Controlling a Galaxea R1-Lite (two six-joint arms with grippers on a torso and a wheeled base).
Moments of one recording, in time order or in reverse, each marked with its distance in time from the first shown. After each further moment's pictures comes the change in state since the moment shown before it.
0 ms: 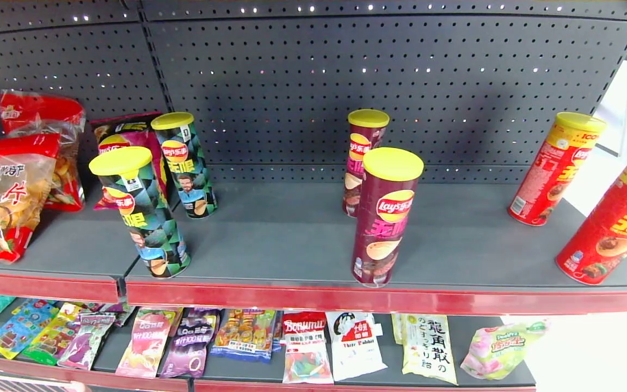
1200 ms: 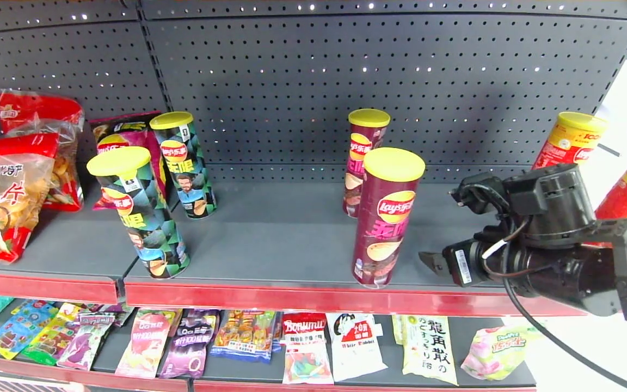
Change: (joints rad) left arm 0.001 0.001 0.000 0.000 0.000 0.000; right arm 0.267 0.932 -0.351 -0.122 -0.601 -0.009
